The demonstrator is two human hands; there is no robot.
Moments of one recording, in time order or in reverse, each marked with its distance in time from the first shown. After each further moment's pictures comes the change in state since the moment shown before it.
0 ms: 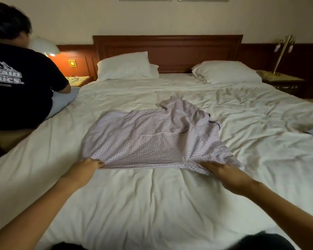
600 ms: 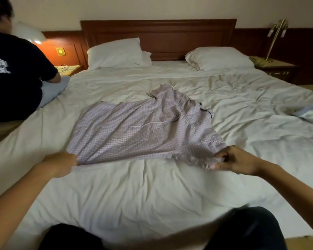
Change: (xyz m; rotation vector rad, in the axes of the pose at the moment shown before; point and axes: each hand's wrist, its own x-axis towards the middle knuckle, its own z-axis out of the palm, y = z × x) left_hand -0.035 -0.019 -0.022 0.118 -0.404 -0.166; right_hand -0.056 0.006 -0.036 0.766 -0.011 0.002
